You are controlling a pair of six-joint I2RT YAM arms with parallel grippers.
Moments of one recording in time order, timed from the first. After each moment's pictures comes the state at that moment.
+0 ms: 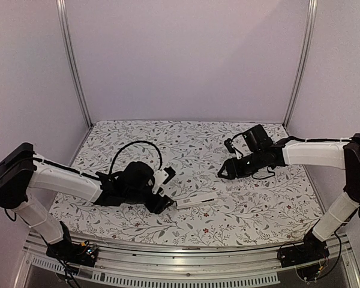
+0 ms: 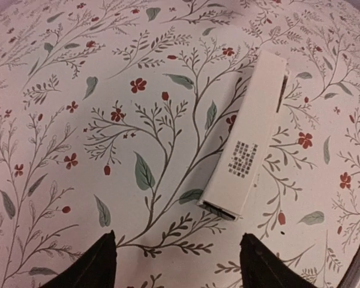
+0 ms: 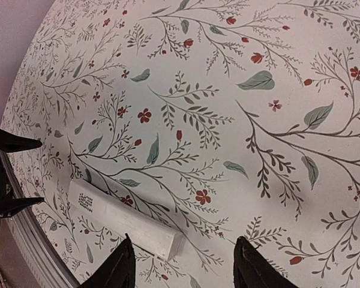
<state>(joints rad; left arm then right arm) -0.98 1.58 0.69 0.10 -0.08 -0.14 0.59 1.59 0.98 -0.30 -0.32 0.30</state>
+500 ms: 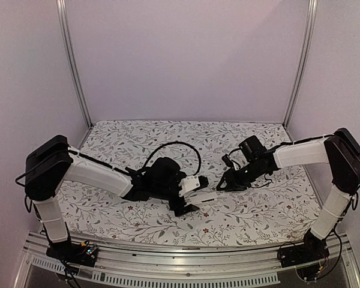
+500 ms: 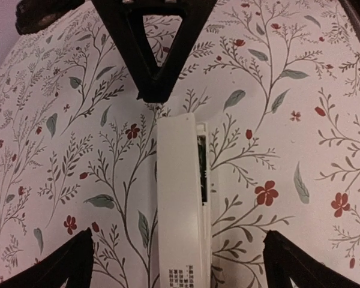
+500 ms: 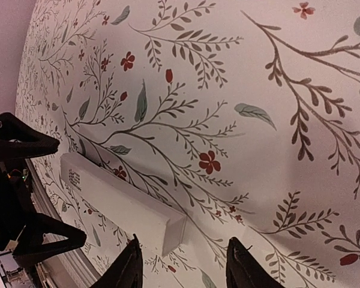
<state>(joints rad) -1.03 1.84 0.96 0.18 0.10 0.36 0.55 1.73 0.95 -0.29 -0.52 0.38</state>
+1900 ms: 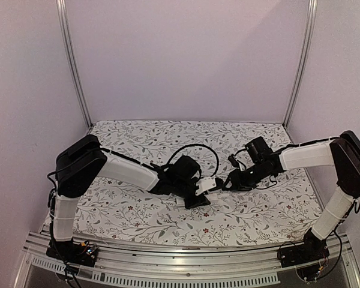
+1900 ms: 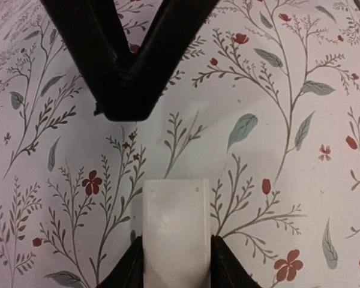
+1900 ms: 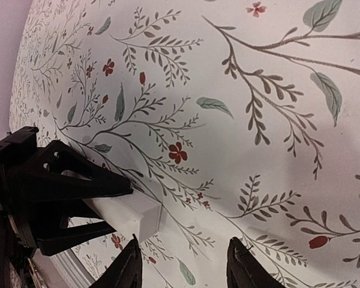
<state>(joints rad) -1.01 2.14 1.29 0.04 0.23 0.39 0.52 1.68 0.88 -0.27 -0.49 0.37</state>
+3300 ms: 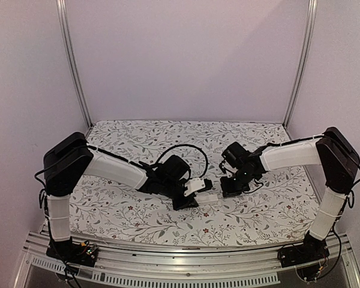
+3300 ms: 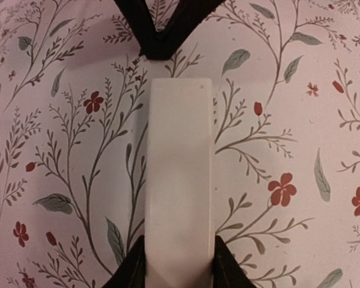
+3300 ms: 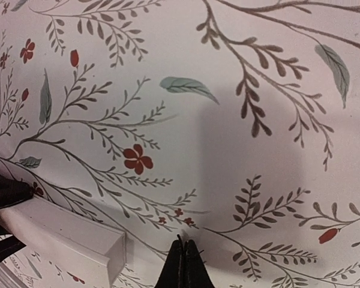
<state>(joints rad) -0.98 2.03 1.16 -0.05 0.21 0.37 0.71 1.80 1.03 -0.46 -0.11 0.47</state>
